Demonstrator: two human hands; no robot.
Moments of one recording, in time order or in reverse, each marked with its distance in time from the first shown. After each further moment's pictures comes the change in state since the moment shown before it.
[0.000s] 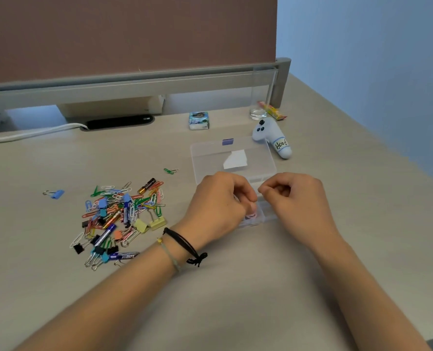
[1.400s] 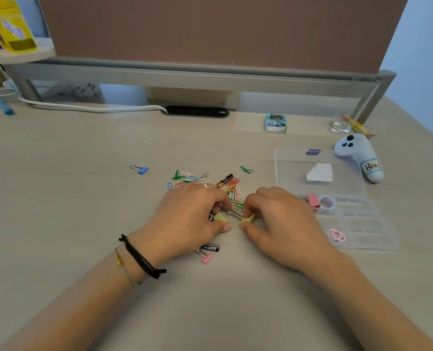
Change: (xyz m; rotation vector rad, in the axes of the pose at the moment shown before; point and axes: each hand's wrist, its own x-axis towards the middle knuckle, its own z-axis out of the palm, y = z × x) left_hand -0.073 -0.101 -0.122 0.556 0.087 -0.010; right_hand -0.013 -0.089 0.106 -0.442 -0.415 -0.599
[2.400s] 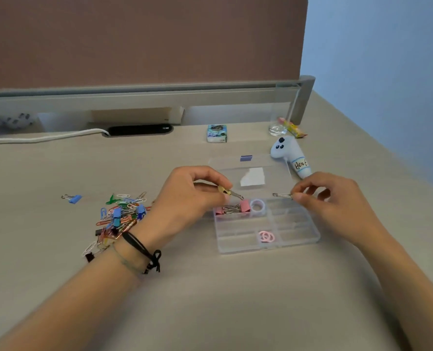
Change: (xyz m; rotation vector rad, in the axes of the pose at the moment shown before) left_hand 0.067 0.096 0.009 -0.957 0.017 -0.115; right_hand -0.069 0.169 -0.067 0.453 0.305 0.379
